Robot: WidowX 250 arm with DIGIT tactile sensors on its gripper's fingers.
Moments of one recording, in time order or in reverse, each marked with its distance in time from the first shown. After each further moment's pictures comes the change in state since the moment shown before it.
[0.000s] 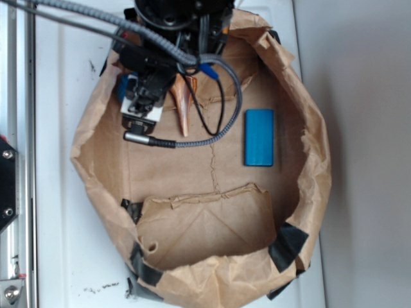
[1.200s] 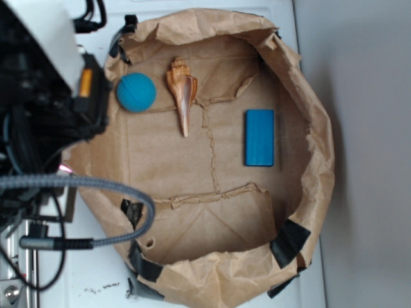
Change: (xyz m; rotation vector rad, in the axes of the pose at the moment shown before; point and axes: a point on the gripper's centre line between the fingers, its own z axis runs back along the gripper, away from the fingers) arm -0.041 -0.088 0.069 0.053 -0.214 0.142
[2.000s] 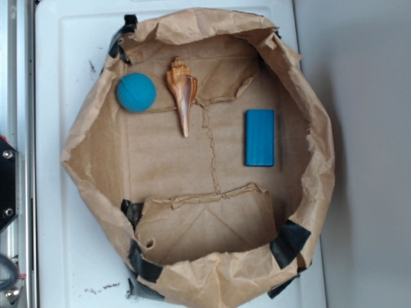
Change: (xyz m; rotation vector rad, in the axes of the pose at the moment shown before) arm -0.053 -0.033 0.037 0.047 0.029 0.182
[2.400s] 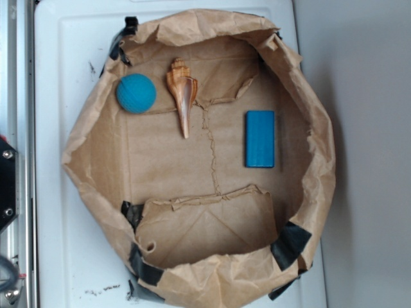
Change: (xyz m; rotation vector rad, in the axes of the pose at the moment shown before) arm 0.001 0.000 0.004 -0.002 -0.012 0.006
